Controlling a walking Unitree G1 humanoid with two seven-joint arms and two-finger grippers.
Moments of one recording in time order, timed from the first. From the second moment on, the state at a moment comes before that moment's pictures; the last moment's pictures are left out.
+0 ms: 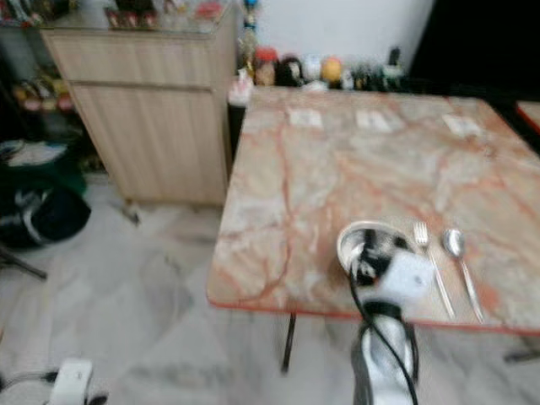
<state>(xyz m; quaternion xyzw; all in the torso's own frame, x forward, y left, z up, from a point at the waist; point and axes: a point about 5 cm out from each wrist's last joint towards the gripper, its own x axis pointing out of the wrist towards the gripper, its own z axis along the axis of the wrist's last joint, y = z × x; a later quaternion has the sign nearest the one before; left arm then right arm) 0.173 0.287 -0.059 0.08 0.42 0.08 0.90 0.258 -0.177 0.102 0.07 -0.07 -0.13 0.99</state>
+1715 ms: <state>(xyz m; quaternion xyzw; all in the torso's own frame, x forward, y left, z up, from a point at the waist) 0.171 0.282 -0.062 0.08 0.42 0.08 0.90 0.263 -0.223 0.088 0.19 0.00 -0.15 0.97</state>
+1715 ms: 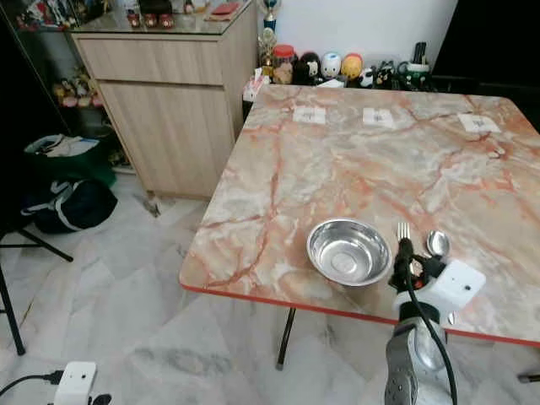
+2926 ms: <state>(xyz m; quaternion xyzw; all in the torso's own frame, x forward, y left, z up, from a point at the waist) 0.172 0.282 -0.062 0.09 0.42 0.08 0.90 0.268 -0.204 0.073 0.30 0.05 -0.10 0.95</state>
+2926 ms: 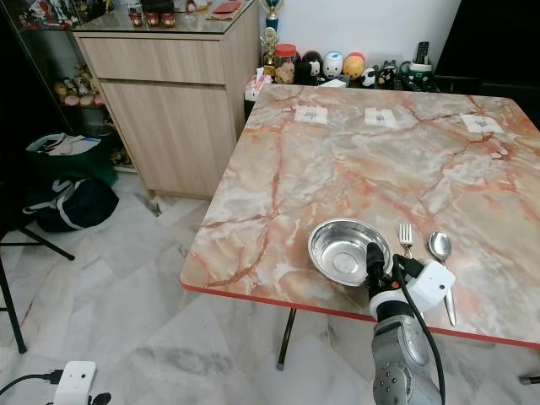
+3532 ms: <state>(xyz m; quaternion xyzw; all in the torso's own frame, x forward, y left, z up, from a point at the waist) 0.172 0.282 -0.062 0.08 0.42 0.08 0.90 0.268 -0.202 0.069 0.32 0.07 -0.10 0.94</state>
